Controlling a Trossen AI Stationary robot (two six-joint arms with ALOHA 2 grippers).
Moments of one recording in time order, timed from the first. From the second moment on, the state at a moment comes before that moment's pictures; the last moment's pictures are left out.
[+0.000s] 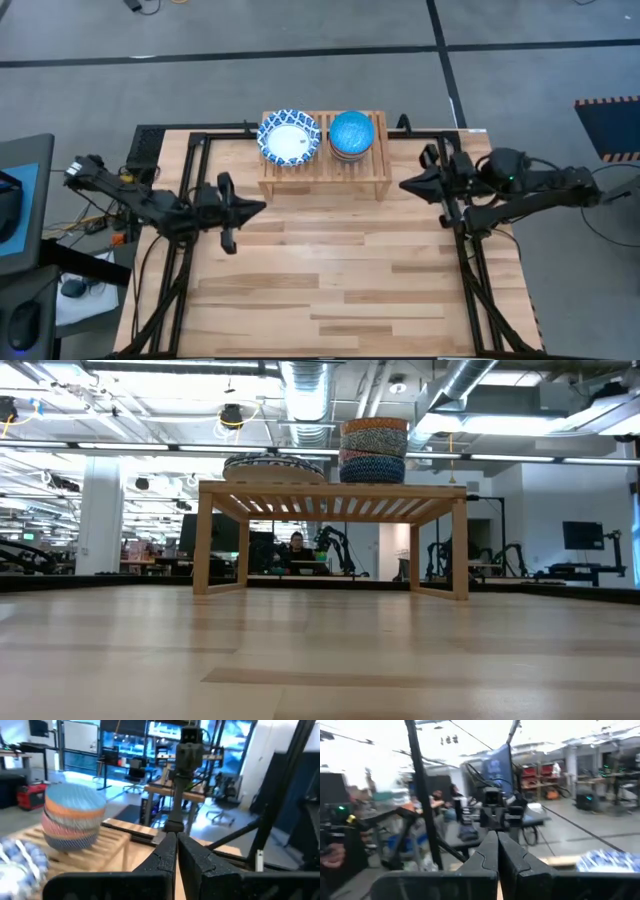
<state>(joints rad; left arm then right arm) -0.43 0.84 0.76 0.22 -0.67 -0.11 0.10 0.73 0.87 0.09 0.00 0.15</state>
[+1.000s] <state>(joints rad) -0.44 0.13 0.13 0.24 -0.64 0.07 0.08 0.02 0.24 -0.07 0.10 0.20</state>
